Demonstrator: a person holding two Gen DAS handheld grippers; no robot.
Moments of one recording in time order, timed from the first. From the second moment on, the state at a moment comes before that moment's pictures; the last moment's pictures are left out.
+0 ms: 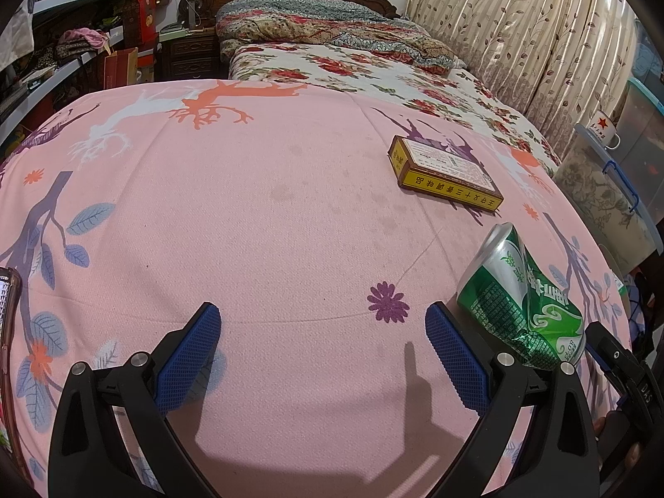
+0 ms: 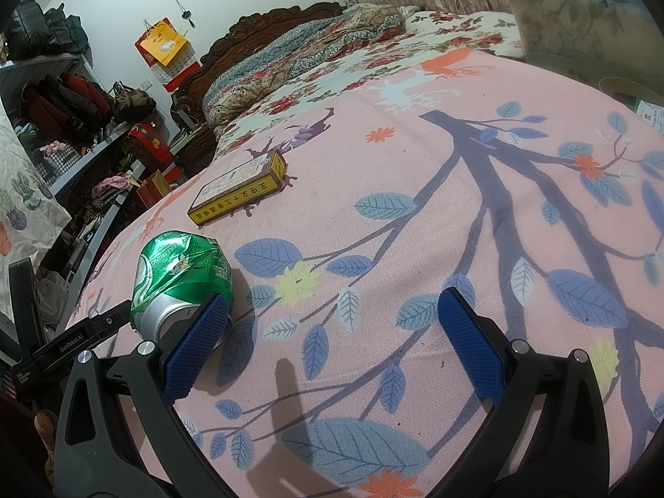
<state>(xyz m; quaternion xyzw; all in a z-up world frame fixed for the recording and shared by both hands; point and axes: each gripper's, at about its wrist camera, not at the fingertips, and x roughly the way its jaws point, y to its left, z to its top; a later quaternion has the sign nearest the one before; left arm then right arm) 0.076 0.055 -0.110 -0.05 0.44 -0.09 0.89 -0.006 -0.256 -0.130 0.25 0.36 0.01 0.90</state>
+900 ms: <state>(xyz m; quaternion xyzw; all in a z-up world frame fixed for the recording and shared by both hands) 0.078 0.049 -0.110 -0.04 0.45 -0.09 0.89 0.017 -0.267 -0.123 0.26 0.37 -0.01 0.89</state>
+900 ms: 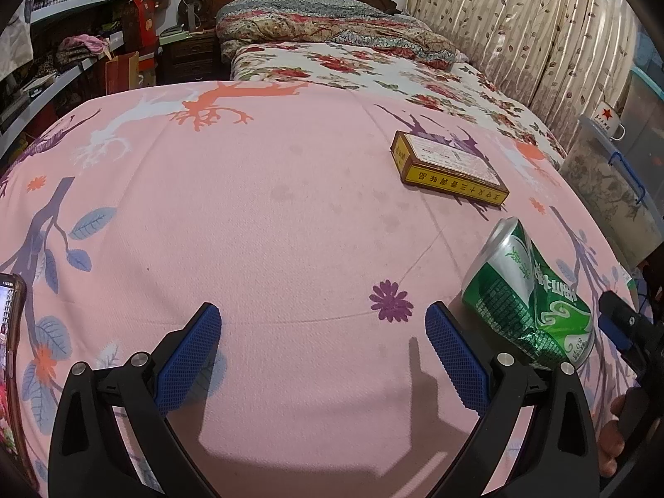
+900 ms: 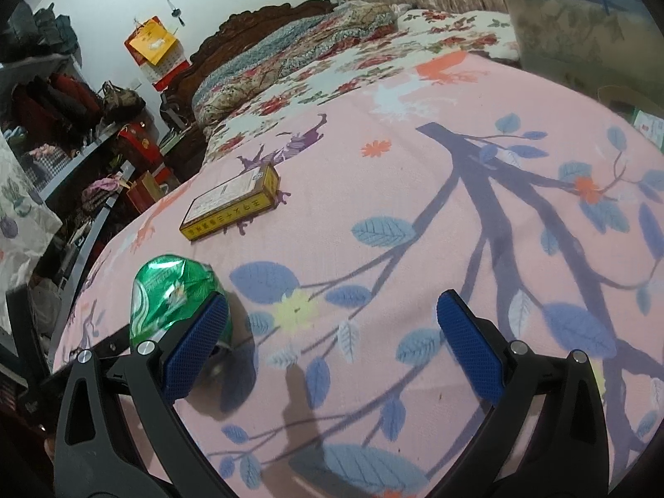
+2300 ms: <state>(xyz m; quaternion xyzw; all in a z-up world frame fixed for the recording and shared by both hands) 0.080 0.055 -0.107 -0.07 0.45 -0.12 0.89 0.017 -0.258 -0.129 0.26 0.37 0.01 0.89</state>
